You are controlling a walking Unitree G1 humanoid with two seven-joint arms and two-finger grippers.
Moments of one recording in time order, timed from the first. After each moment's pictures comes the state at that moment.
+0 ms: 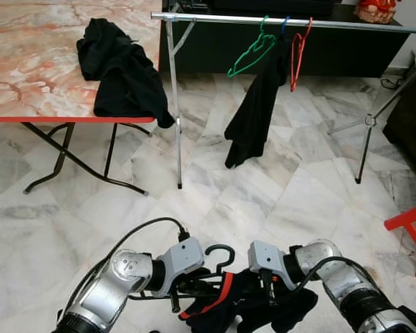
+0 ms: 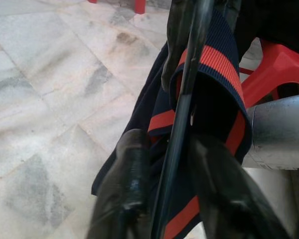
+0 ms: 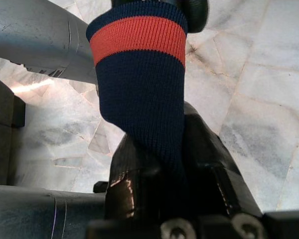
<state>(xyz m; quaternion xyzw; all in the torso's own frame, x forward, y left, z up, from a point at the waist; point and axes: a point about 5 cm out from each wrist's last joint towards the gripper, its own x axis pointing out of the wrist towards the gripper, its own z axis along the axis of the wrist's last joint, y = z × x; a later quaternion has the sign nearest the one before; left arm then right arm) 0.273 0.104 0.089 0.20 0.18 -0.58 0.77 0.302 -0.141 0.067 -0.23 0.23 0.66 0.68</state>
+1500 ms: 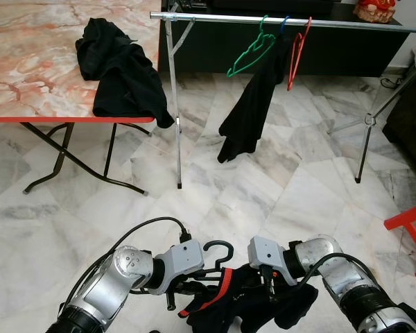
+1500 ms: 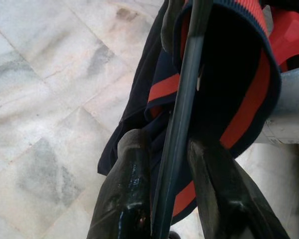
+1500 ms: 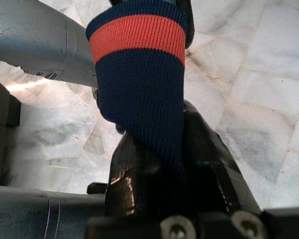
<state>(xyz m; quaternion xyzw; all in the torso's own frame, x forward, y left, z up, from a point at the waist) 0.277 0.105 0.084 0.24 0.20 -0.58 0.75 0.306 -0.140 0.076 -0.23 0.21 0.66 0.68</state>
